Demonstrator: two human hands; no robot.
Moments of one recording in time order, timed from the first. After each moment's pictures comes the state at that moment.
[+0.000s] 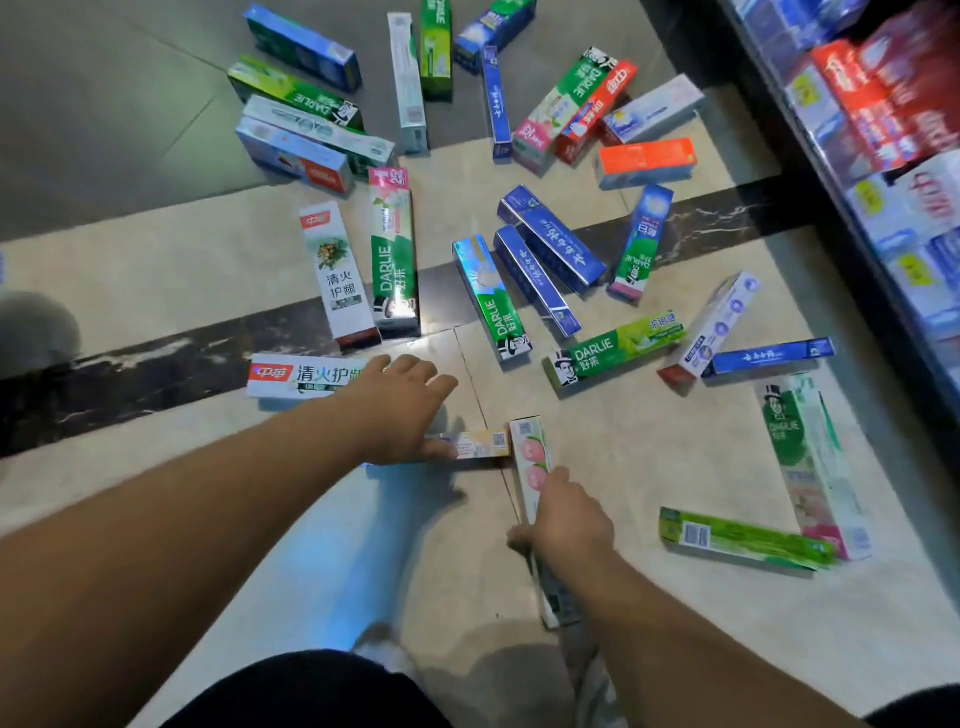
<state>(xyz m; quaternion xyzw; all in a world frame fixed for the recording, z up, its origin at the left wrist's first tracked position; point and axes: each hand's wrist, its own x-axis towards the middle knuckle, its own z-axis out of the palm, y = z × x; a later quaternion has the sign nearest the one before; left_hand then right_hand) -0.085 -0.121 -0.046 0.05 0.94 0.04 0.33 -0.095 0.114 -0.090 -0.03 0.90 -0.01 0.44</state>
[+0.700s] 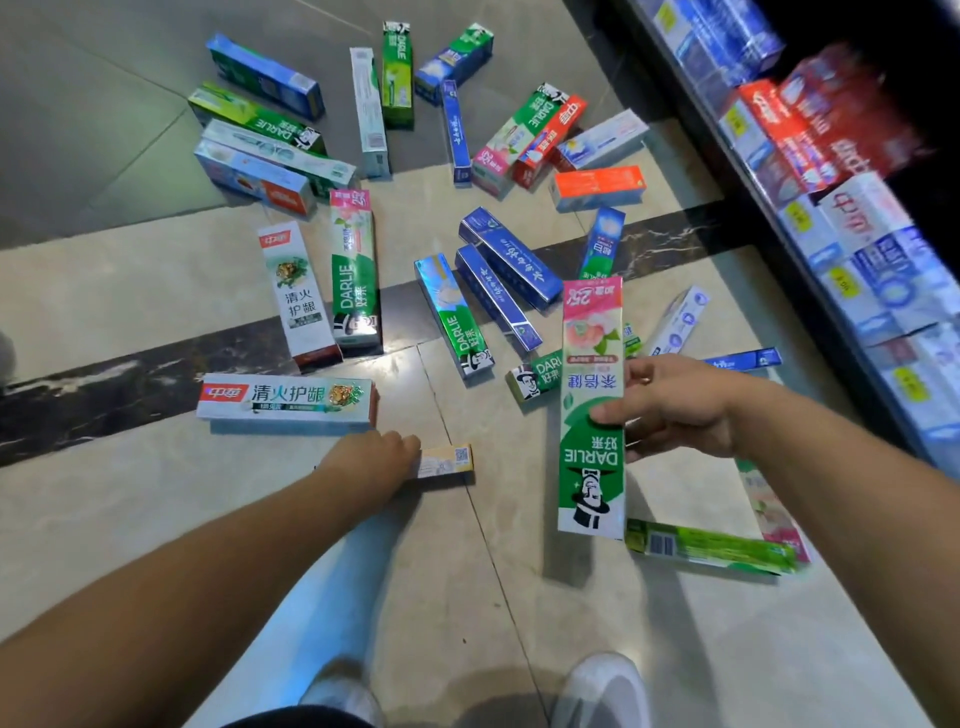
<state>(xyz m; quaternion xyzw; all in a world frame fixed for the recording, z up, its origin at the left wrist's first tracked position) -0.067 -0.077 -0.099 0.02 0.93 -0.03 0.37 -0.251 0.162 0.022 0.05 0.76 -0.34 0.54</state>
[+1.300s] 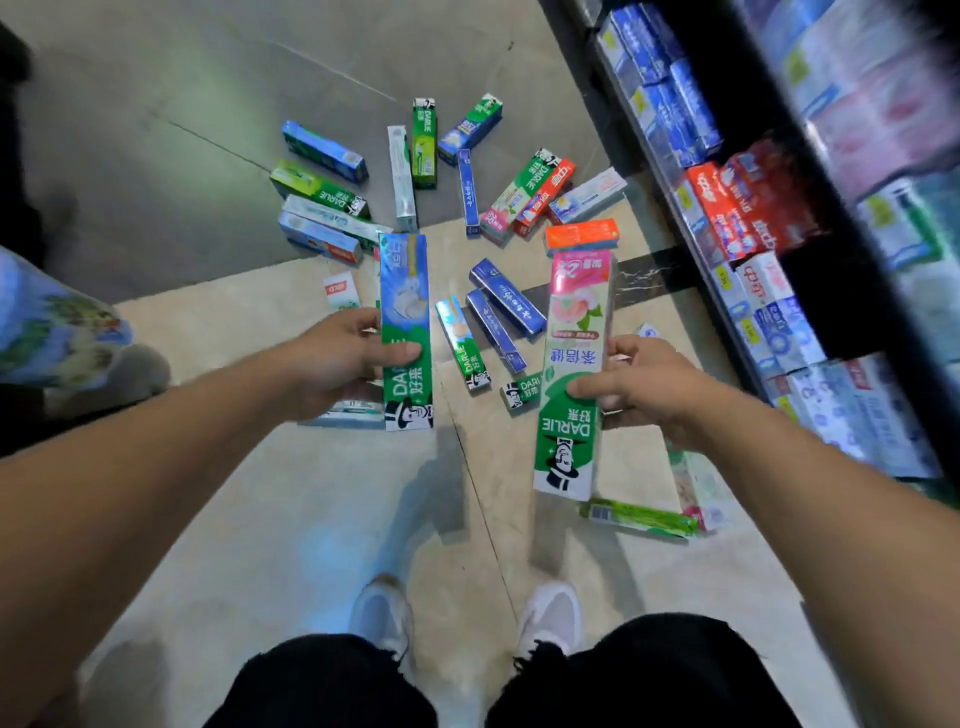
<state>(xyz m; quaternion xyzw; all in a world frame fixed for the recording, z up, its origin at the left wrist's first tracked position) -0.107 -0.138 0.196 -0.36 0.59 0.70 0.20 -0.246 0.140 0.222 0.04 0.77 -0.42 0.47</state>
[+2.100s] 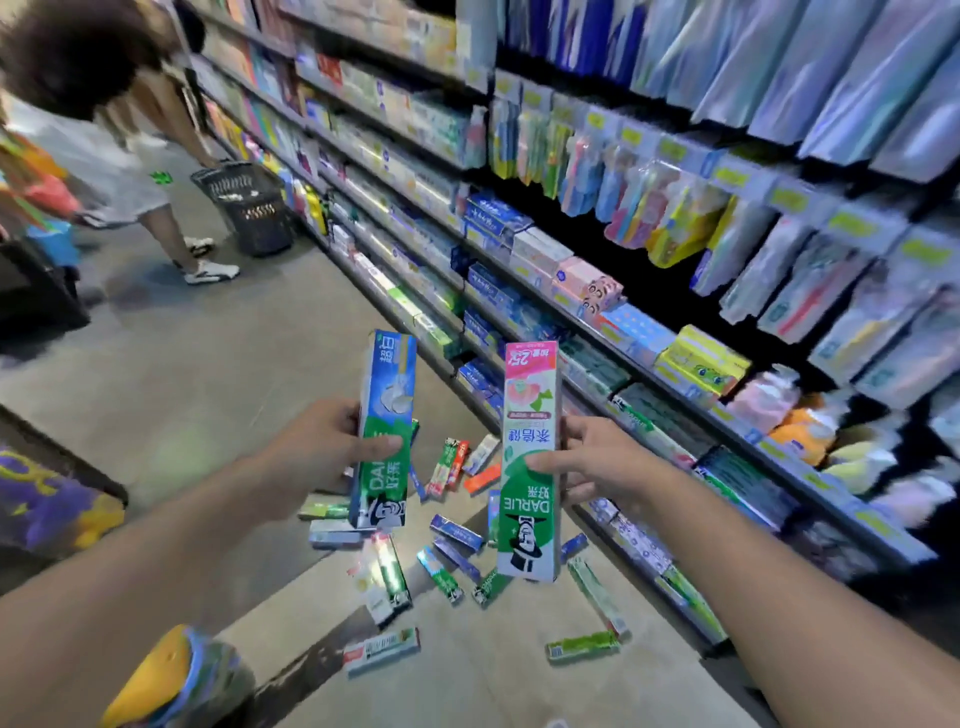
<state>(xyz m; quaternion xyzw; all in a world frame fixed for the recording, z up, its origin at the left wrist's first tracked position) -0.105 -0.136 0.849 -0.19 0.78 0.58 0.15 -0.174 0.153 0.823 0.01 0.76 -0.56 0.34</state>
